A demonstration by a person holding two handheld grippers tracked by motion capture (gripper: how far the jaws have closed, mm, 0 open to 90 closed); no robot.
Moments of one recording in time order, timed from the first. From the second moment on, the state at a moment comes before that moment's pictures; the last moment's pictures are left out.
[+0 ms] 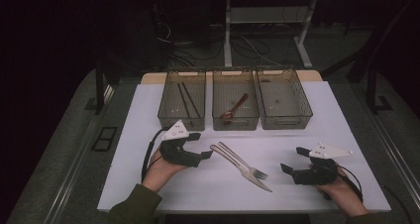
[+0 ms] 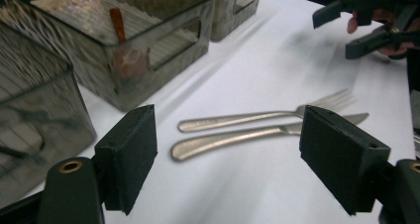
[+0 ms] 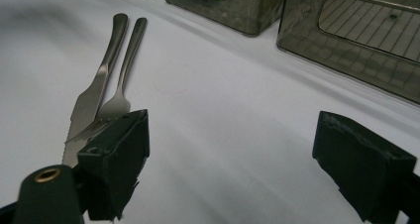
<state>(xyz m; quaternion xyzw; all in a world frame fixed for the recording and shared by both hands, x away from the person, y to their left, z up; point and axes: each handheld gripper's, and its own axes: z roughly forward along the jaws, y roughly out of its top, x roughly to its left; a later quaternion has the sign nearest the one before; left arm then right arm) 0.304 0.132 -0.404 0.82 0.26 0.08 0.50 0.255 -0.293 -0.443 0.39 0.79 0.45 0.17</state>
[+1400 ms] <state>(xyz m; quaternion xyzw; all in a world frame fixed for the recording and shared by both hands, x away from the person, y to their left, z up) 0.275 0.166 -0.441 0.83 0.28 0.09 0.47 0.285 -0.264 -0.411 0.39 0.83 0.39 0.12</state>
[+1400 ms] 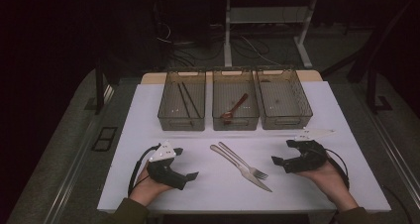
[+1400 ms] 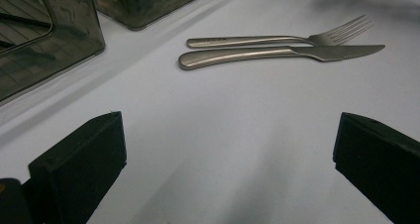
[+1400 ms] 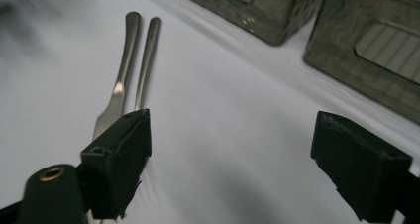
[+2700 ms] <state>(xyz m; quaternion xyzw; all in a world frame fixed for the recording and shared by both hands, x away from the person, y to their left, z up) 0.271 0.161 -0.441 0.84 0.27 0.09 0.46 0.332 -0.157 -0.402 0.33 0.91 0.26 0.03</state>
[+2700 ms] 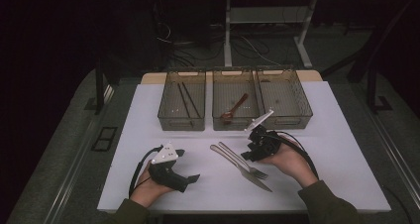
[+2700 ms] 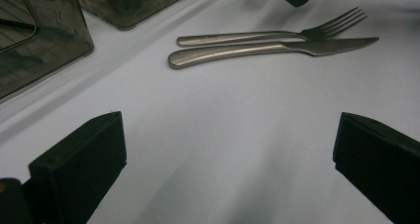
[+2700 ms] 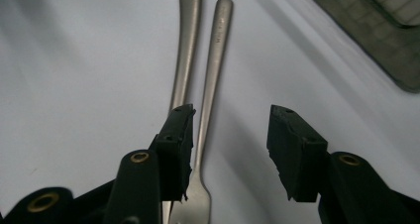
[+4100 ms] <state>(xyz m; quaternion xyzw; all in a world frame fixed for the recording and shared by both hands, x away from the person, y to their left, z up) 0.271 0.160 -0.442 0.84 0.26 0.08 0.46 0.335 -0.110 -0.420 0.29 0.95 0.10 0.03</state>
